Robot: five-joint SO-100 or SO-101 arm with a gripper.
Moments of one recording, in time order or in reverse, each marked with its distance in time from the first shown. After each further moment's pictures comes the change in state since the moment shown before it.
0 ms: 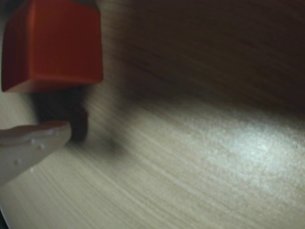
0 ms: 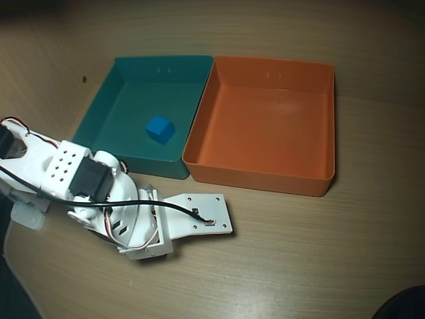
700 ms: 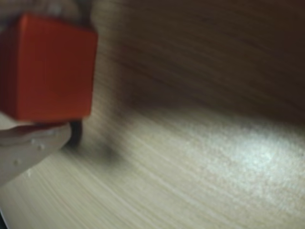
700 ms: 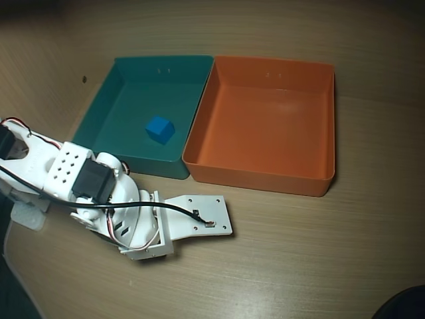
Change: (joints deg) arm -0.1 -0.9 0.0 0.0 0.5
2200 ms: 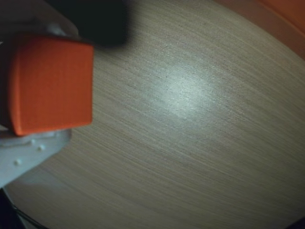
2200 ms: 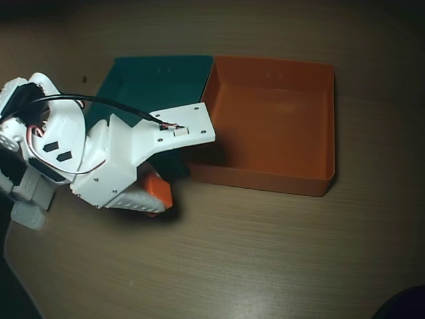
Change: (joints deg) arm -5.6 26.0 0.0 -0.7 0.0
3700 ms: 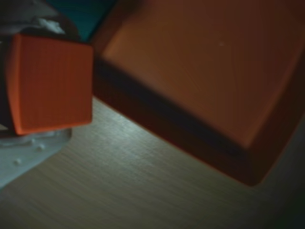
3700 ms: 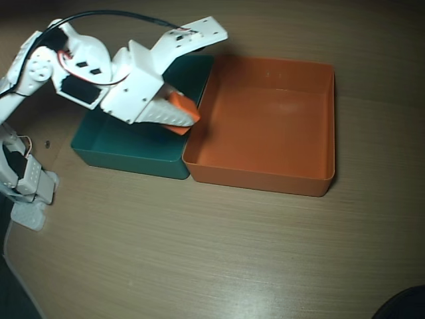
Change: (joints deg) arm -16.6 -9.6 -17.7 0.3 13.8
